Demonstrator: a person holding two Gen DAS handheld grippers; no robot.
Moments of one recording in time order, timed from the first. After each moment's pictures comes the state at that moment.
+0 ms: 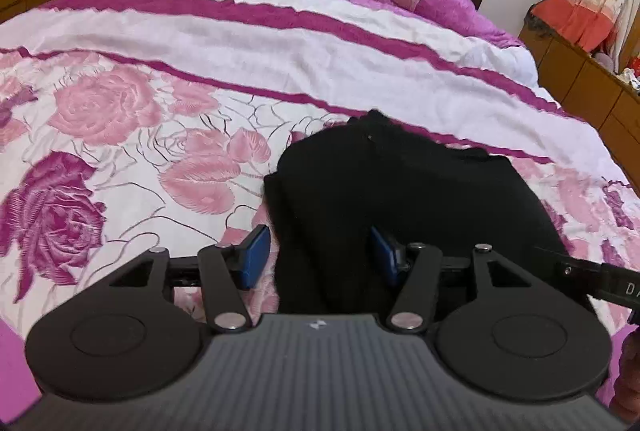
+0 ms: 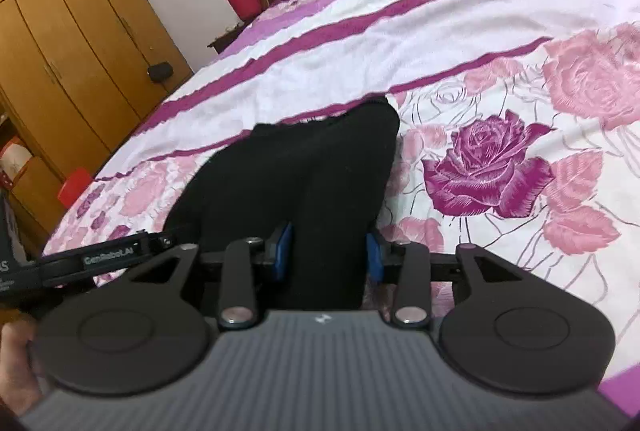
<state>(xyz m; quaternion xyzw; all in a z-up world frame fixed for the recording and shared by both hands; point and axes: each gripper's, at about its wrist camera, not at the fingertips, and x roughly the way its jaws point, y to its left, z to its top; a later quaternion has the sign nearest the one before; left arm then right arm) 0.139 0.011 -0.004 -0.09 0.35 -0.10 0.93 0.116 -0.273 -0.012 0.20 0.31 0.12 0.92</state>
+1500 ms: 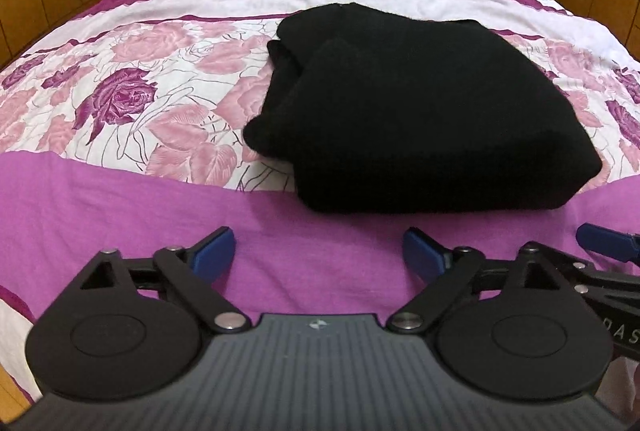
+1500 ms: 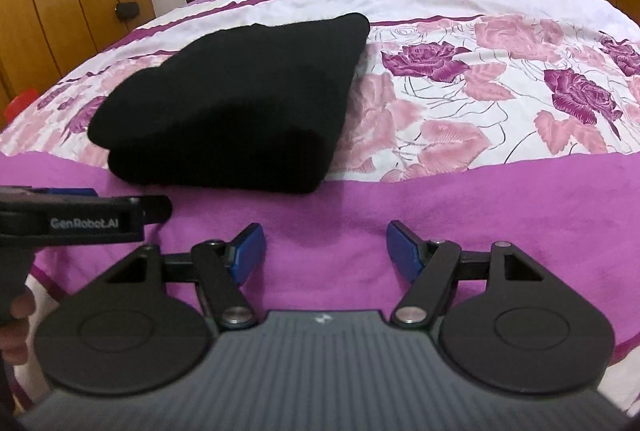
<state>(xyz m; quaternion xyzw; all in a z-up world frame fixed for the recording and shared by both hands) 0.018 -0.031 -0.030 0.02 0.40 -0.04 0.92 -0.006 -0.234 -0.045 0.07 0.34 0.04 0.94</state>
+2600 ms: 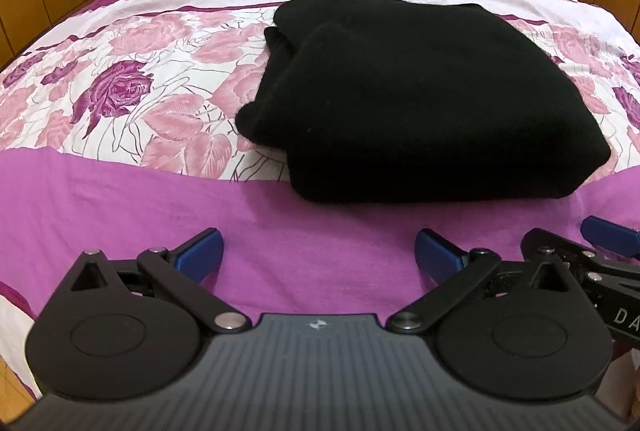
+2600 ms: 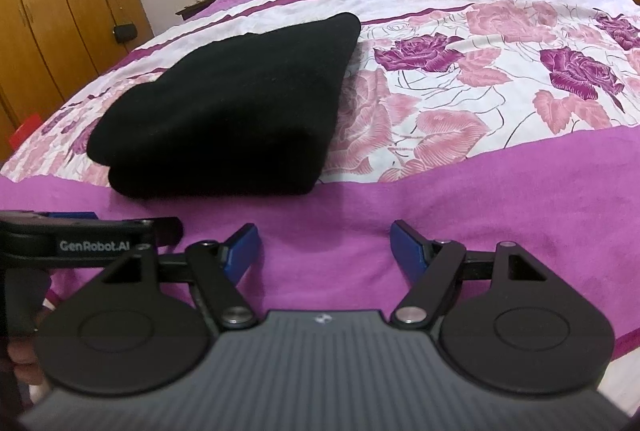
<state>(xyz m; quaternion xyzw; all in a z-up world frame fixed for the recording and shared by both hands) 0.021 -0.036 -0.035 0.03 0.41 -0.04 0.91 -0.007 -0.242 -0.051 0.11 0.33 0.04 0.94</state>
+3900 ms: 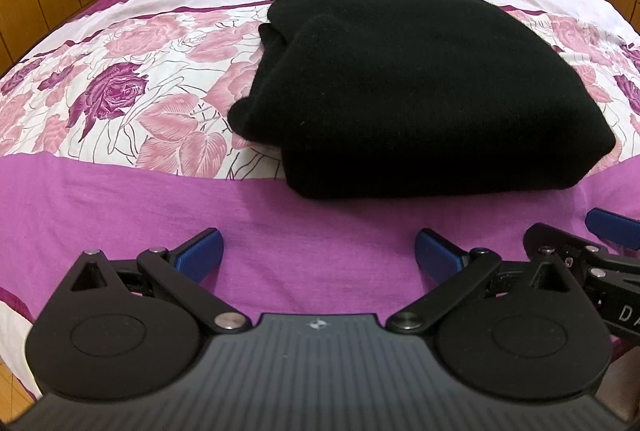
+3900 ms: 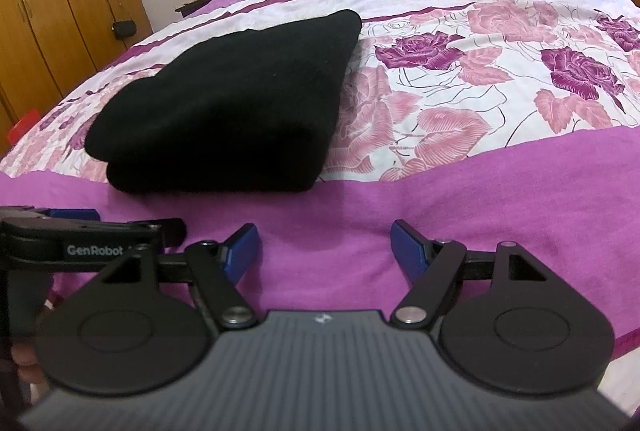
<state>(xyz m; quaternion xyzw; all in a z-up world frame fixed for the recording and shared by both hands) 0.023 -0.039 -0.041 0.05 0.41 -0.04 0.91 -0.007 -0.240 -0.053 0.10 0.33 0.04 0.94</state>
